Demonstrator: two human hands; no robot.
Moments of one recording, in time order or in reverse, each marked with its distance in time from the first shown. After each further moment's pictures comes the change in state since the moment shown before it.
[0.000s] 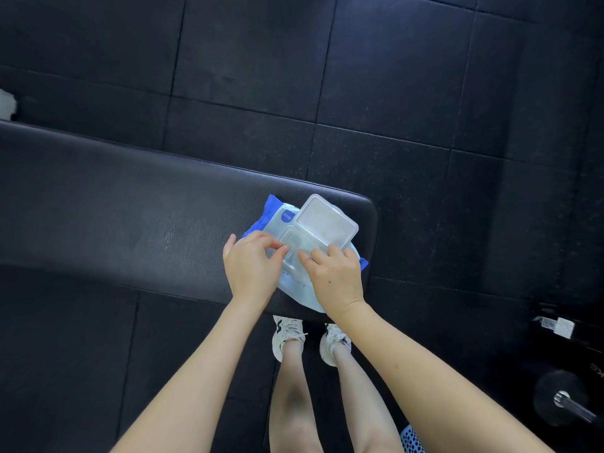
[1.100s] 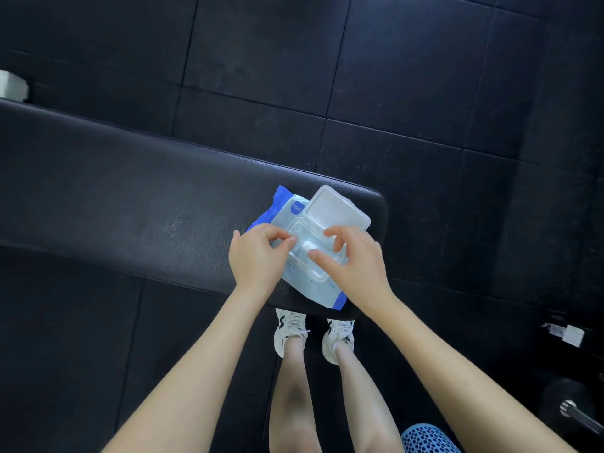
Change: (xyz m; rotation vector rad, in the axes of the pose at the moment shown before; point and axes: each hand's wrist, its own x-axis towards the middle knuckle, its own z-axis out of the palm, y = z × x) left_hand 0.000 0.004 -0.011 -0.106 -0.066 -0.129; right_hand 0.002 0.016 -0.040 0.840 -0.259 0.536
